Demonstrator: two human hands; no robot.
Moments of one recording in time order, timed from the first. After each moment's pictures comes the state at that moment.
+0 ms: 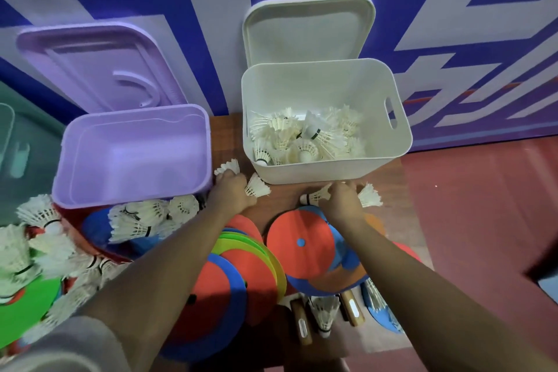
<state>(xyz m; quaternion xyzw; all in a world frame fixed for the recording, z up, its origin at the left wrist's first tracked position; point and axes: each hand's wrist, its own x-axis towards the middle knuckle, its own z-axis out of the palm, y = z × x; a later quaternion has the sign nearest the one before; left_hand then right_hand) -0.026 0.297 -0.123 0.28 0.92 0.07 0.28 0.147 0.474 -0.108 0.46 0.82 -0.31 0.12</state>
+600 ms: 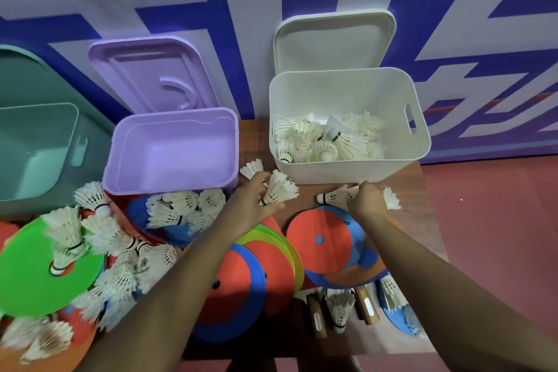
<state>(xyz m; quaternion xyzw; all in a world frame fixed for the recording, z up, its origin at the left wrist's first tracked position) 0.025 0.252 -0.042 0.26 0.84 0.35 0.31 0.151 0.481 -0.102 0.50 0.80 -0.31 0.11</state>
